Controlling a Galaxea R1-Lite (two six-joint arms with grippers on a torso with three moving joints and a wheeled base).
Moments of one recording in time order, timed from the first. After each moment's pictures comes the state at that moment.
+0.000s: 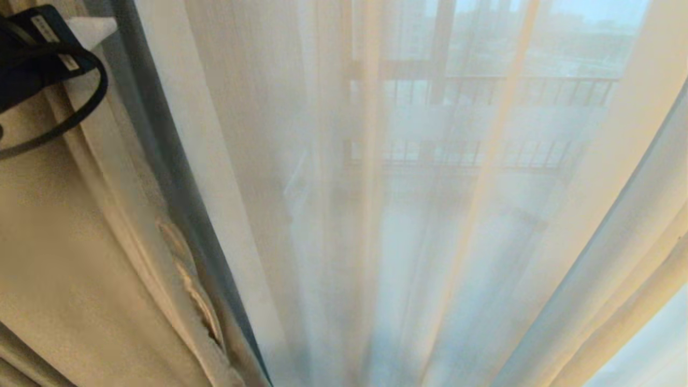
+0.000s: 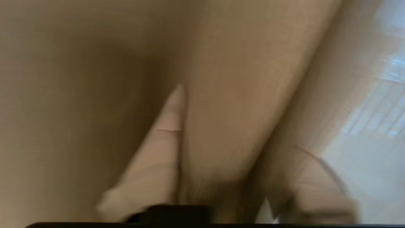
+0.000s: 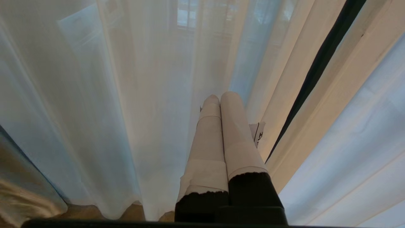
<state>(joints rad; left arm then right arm) -0.19 1.30 -1.09 -0.41 0.23 -0.16 0.01 0.00 0.00 0.00 0.06 -0.12</state>
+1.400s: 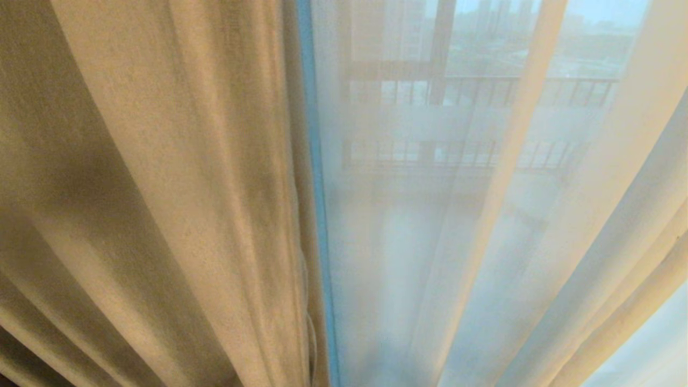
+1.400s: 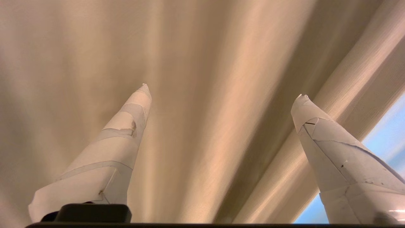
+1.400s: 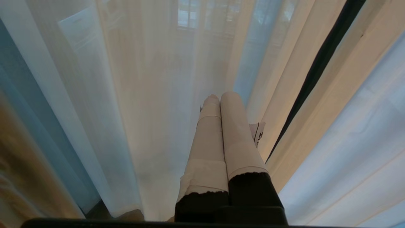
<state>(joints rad) -0.42 0.63 -0.94 0.25 0.23 -0.16 0.01 0.00 0.00 0.00 0.06 -0.12</state>
